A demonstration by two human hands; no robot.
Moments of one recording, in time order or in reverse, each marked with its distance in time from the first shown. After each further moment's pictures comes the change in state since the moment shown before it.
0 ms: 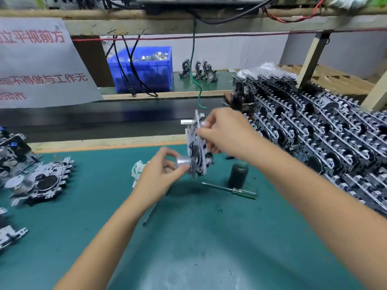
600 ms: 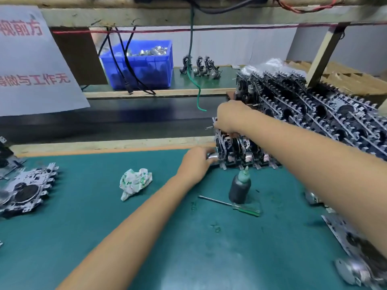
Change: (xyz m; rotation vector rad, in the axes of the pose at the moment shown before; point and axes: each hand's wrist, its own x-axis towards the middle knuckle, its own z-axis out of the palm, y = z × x) left_hand 0.110 -0.011 0.087 0.501 -0.139 0.101; right_hand 0.122 0.059 0.000 -0.755 -0.206 0.043
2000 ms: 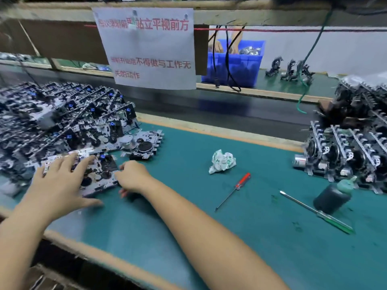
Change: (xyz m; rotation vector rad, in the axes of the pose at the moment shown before) left_hand -0.333 -0.192 -0.224 0.838 0.147 -0.761; right_hand -0.123 -0.376 0.067 1.014 -0.563 -0.545
